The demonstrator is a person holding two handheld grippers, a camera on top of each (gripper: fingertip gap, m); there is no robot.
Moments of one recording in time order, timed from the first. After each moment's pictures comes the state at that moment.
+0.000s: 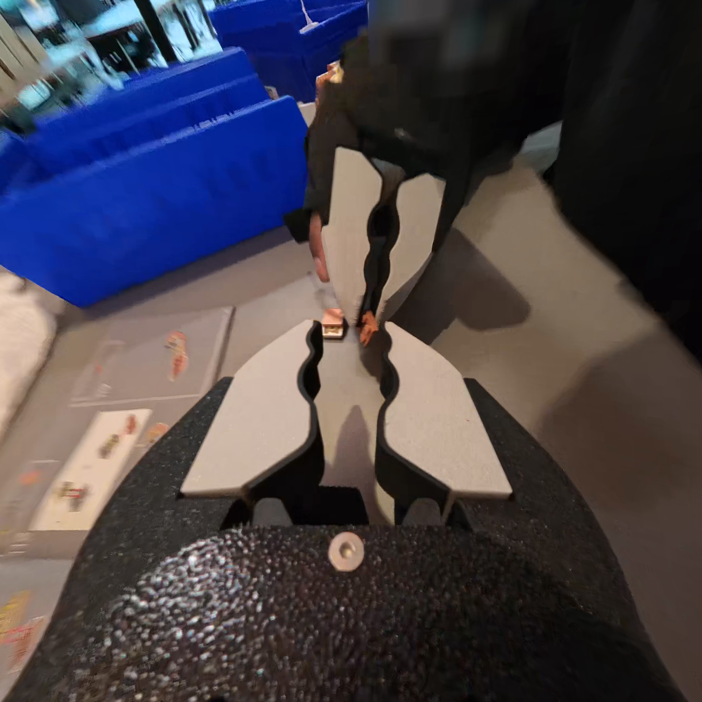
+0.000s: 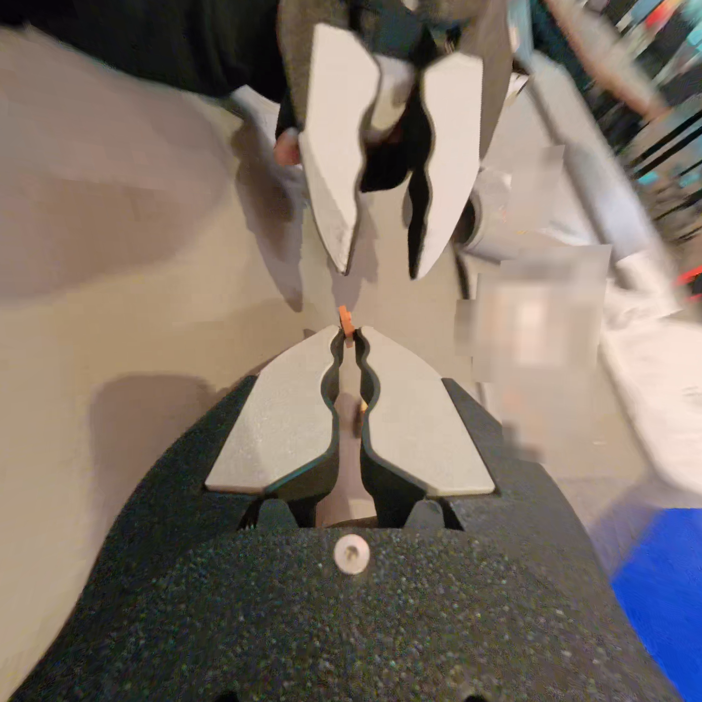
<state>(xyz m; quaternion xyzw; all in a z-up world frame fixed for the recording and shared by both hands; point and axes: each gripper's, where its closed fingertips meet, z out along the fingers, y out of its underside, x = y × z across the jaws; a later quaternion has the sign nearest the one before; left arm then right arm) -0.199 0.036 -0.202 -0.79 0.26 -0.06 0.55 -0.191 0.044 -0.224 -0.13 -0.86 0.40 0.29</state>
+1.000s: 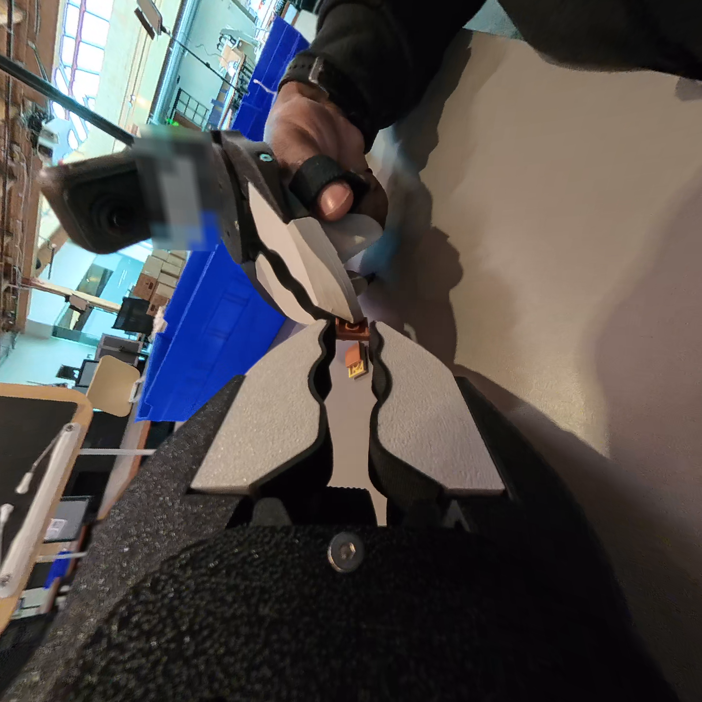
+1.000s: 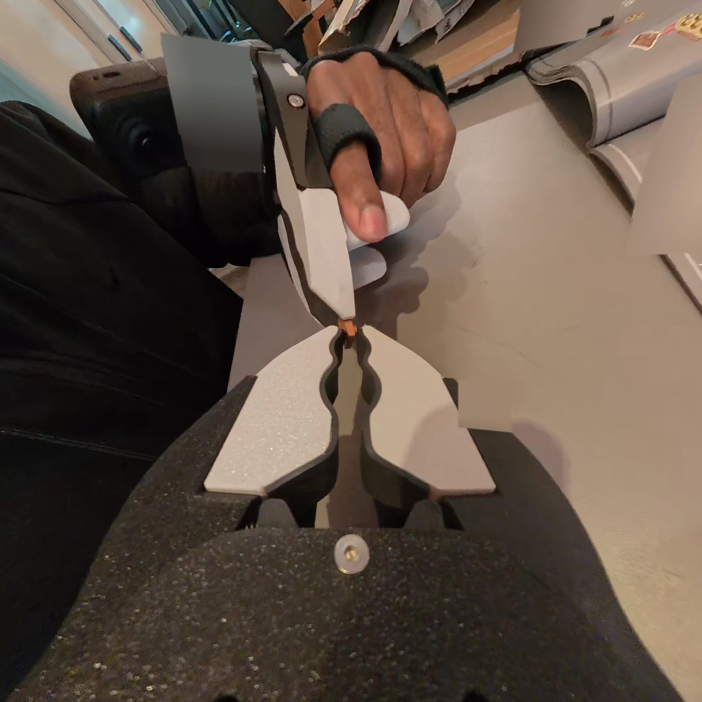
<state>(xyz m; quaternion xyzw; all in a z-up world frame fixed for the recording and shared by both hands) -0.165 0.041 -0.206 -0.67 0.47 0.17 0.55 -0.167 0.036 -0.207 -0.33 -0.77 0.54 -0.08</state>
